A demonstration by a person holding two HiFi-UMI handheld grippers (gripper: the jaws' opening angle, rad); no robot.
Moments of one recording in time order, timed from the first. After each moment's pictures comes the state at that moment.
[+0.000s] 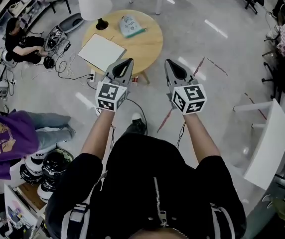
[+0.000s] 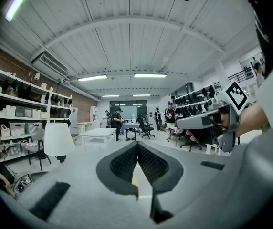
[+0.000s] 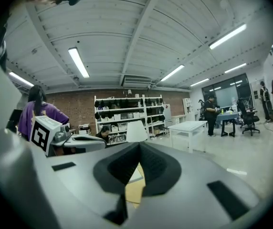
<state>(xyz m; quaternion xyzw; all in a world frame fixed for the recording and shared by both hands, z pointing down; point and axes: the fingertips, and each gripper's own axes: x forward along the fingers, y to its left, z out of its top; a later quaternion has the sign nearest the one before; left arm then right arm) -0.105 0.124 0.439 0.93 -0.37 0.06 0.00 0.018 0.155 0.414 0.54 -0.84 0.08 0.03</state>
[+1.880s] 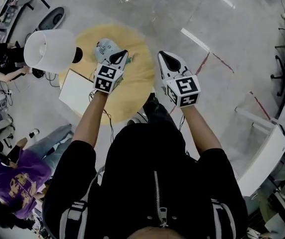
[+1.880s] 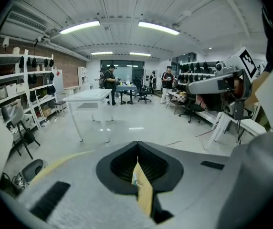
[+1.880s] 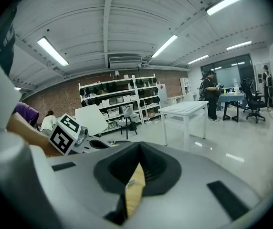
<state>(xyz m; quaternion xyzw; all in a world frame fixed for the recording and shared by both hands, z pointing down) 0.037 -0.294 0.627 0.91 -0.29 0.28 0.12 0.153 -0.249 0.532 0.52 -0.83 0.17 0.11</state>
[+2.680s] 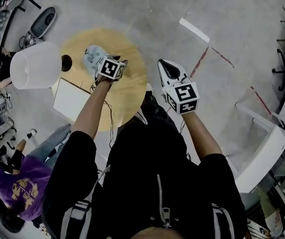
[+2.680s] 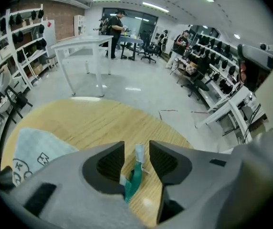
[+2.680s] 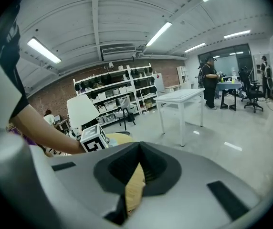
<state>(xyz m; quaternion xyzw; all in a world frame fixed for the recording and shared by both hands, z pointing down) 0.045 -0.309 0.800 0.80 -0.24 0.48 0.28 0.196 -0.259 0.599 0.52 -0.81 0.23 0.14</state>
